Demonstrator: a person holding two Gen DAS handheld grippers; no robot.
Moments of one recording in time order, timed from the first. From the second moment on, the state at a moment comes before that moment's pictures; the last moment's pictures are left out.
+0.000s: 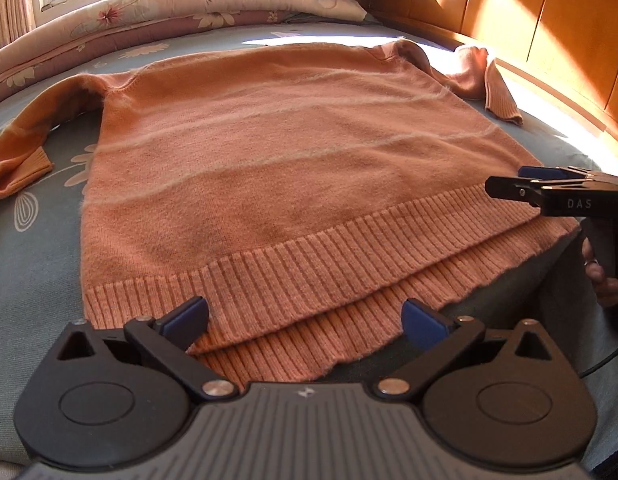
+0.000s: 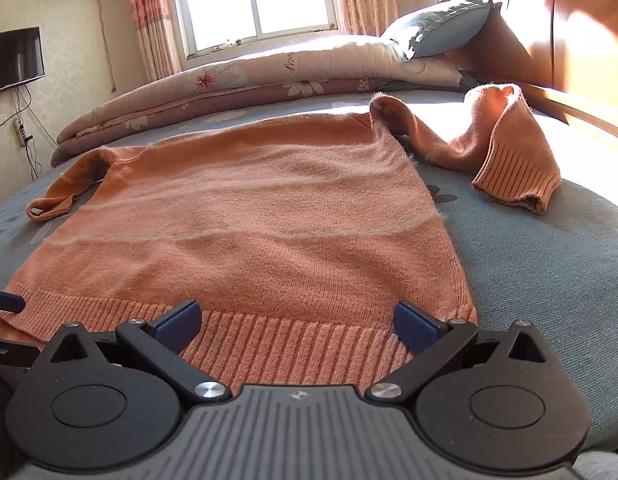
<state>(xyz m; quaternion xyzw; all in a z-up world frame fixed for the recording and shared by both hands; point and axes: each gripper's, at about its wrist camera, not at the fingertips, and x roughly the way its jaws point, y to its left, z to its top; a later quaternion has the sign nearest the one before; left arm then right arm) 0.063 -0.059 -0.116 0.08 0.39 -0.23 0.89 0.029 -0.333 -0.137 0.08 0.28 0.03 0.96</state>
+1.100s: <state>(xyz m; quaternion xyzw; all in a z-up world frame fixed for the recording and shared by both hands) 0.113 -0.020 -0.117 -0.01 0.39 -0.15 0.91 0.026 -0.319 -0.138 0.04 0.28 0.01 0.96</state>
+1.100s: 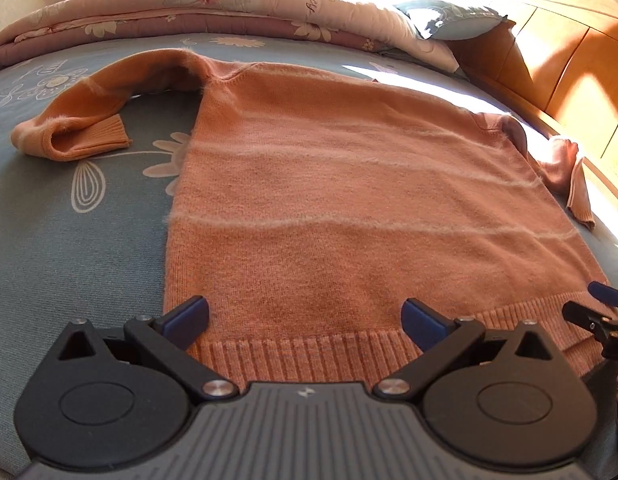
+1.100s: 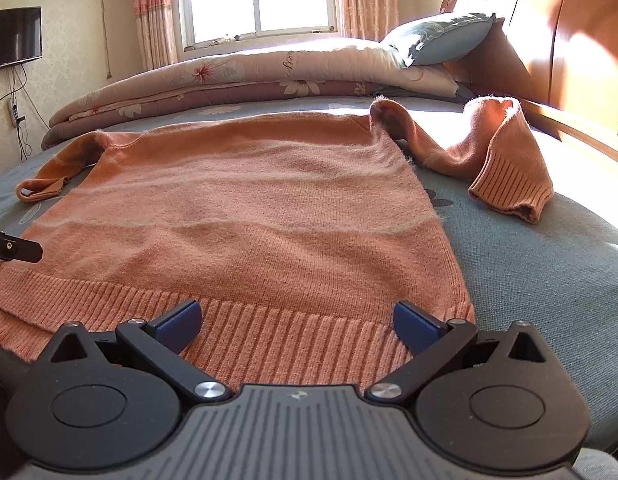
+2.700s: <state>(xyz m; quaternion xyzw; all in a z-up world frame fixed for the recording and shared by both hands) 0.013 -0.076 -0.087 0.22 0.29 -0.23 0.90 0.001 -0.294 -0.091 0.10 0.31 0.15 0.94</state>
